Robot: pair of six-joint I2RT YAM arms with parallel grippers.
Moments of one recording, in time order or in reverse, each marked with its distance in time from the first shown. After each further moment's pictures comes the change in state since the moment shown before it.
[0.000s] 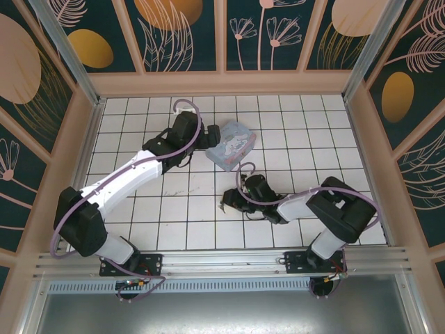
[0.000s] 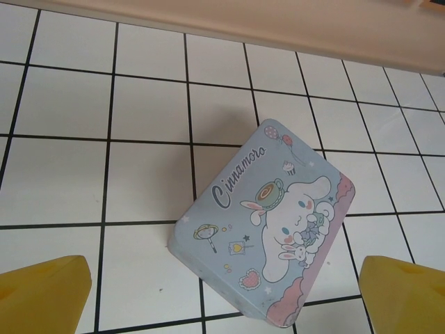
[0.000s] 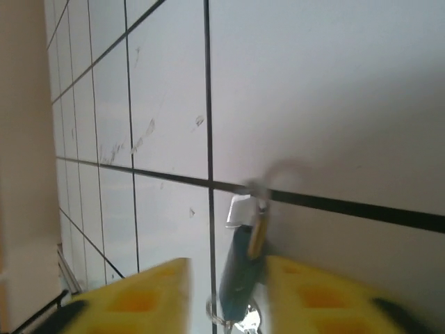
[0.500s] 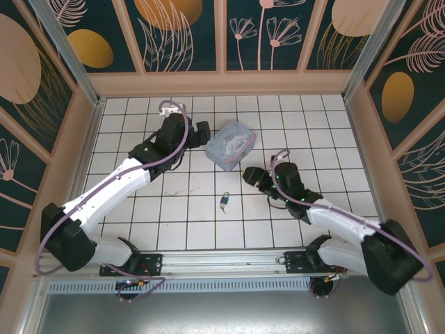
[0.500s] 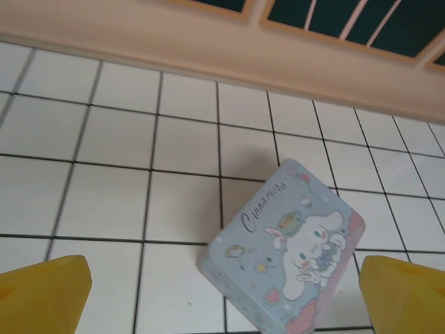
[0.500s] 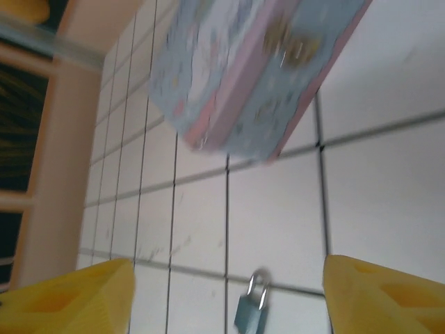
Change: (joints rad) left arm 0.000 -0.155 -0.066 0.001 -0.143 0.014; right arm -0.239 -0.523 0.026 -0.419 0.140 -0.172
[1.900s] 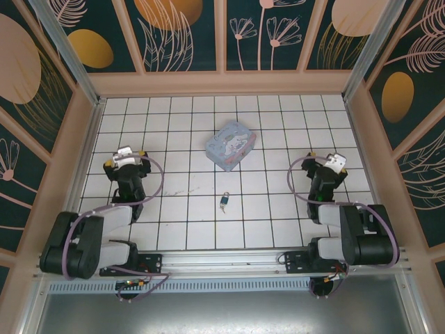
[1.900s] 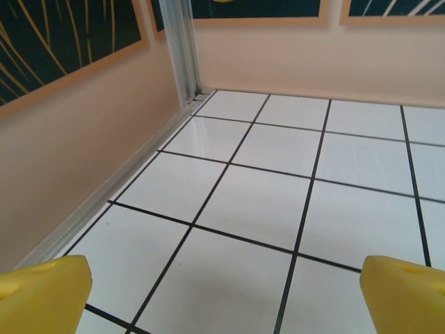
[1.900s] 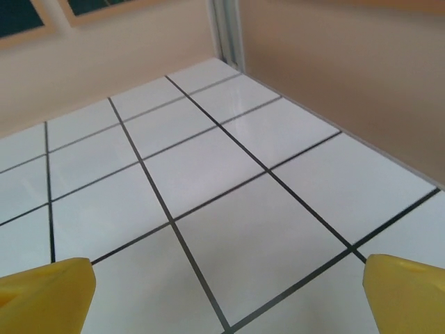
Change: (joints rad) left arm 0.492 -0.032 -0.939 1.226 -0.145 0.517; right arm -0.564 0.261 -0.293 0.816 0.505 -0.665
